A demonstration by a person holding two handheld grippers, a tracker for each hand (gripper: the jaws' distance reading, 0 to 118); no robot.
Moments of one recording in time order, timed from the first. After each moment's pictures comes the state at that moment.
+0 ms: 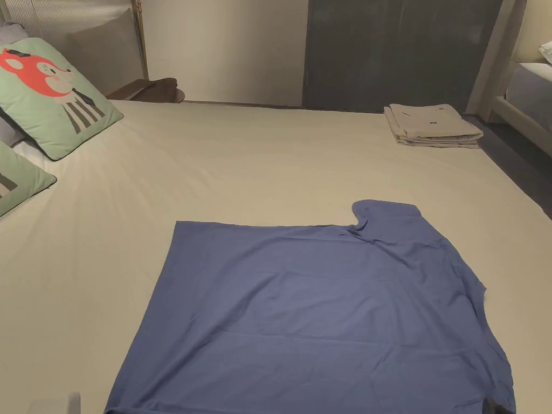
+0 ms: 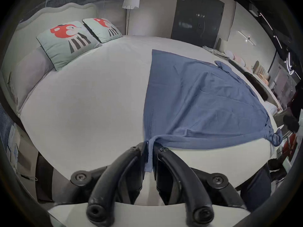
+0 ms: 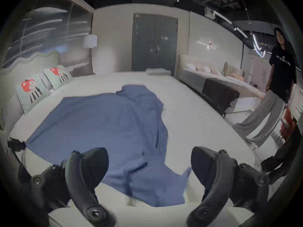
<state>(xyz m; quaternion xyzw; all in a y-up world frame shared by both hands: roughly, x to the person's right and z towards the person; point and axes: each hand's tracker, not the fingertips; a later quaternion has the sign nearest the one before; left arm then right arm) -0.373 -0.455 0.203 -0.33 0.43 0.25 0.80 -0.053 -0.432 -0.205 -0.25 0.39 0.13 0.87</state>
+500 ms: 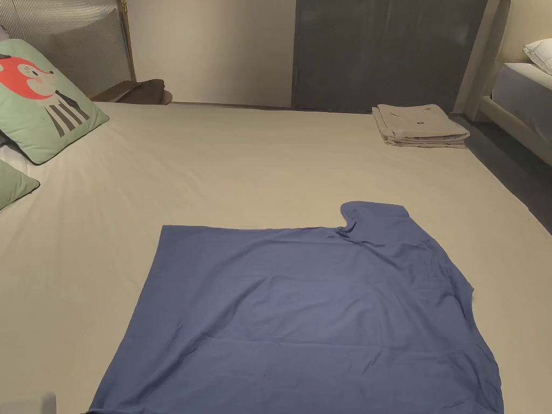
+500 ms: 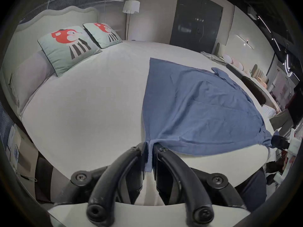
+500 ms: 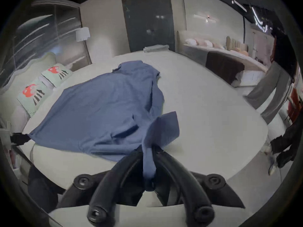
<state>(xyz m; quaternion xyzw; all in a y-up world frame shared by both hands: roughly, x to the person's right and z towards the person) -0.378 -0.434 0.203 -0.31 0.43 0.24 0.81 -0.021 -0.457 -0.216 -0.31 0.40 0.09 0.86</state>
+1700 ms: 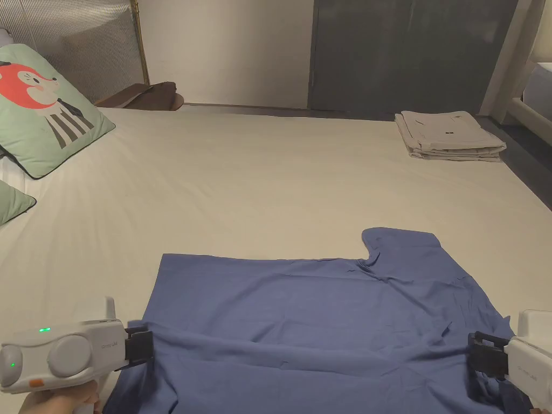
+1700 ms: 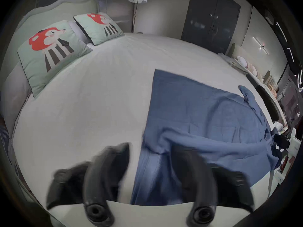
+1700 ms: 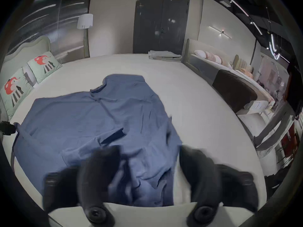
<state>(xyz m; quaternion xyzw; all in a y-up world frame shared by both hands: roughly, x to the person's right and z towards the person) -0.567 -0.433 0.059 -0.32 0.47 0.27 0.78 -0.237 -0.443 -0.392 -0.28 0.38 0.16 0.86</state>
